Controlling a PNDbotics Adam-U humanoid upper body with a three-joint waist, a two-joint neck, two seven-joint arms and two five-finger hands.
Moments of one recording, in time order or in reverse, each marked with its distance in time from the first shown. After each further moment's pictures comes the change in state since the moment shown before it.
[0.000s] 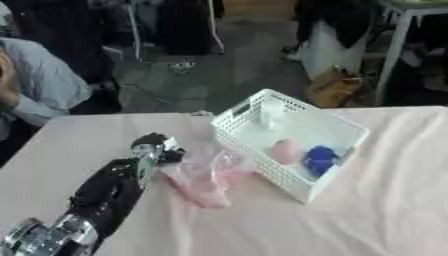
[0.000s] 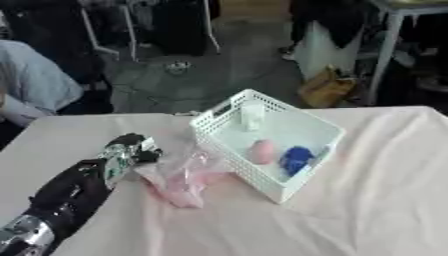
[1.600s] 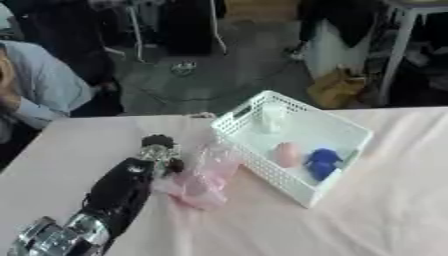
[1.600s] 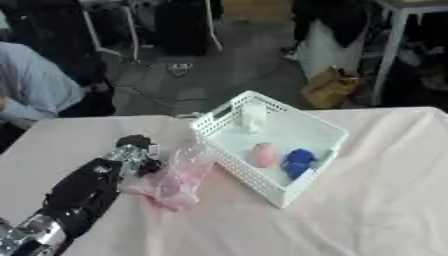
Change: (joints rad) left arm -0.019 0.001 0.010 0.004 -0.282 0.038 -0.104; right arm -0.028 0.016 0.005 0.000 -0.005 0.005 -0.022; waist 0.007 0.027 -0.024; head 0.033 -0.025
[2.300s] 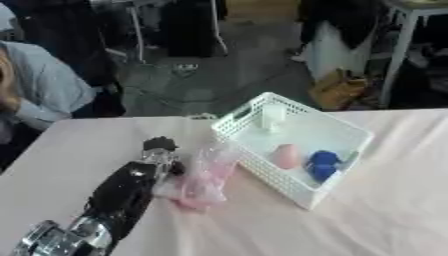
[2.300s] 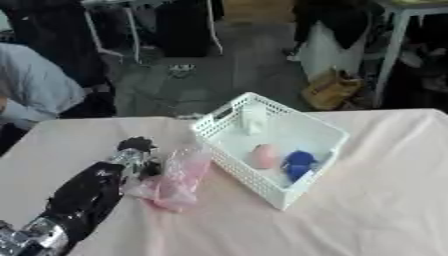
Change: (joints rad) left arm 0.013 -0.012 0.009 -0.003 0.050 0.023 0.103; right arm -0.001 0.000 0.000 0.000 0.000 0.003 -0.002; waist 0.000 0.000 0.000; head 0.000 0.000
